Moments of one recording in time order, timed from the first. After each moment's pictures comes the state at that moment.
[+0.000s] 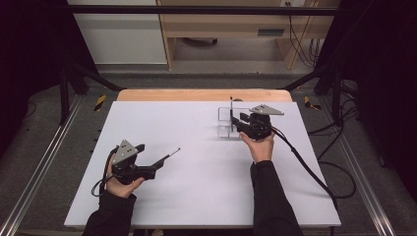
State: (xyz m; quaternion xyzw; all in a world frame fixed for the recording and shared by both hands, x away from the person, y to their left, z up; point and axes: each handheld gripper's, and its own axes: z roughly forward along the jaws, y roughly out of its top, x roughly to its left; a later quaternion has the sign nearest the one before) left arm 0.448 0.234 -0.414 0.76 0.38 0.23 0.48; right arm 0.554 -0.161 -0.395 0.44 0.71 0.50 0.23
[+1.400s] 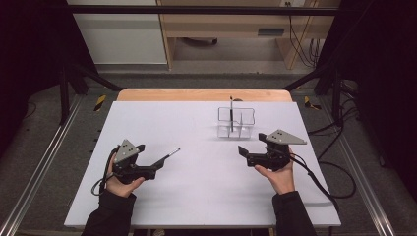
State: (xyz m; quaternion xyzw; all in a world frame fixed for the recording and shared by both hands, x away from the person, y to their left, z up) left arm 0.450 0.235 -0.414 0.77 0.38 0.22 0.47; right arm 0.466 -0.193 -0.396 0.40 0.72 0.52 0.22
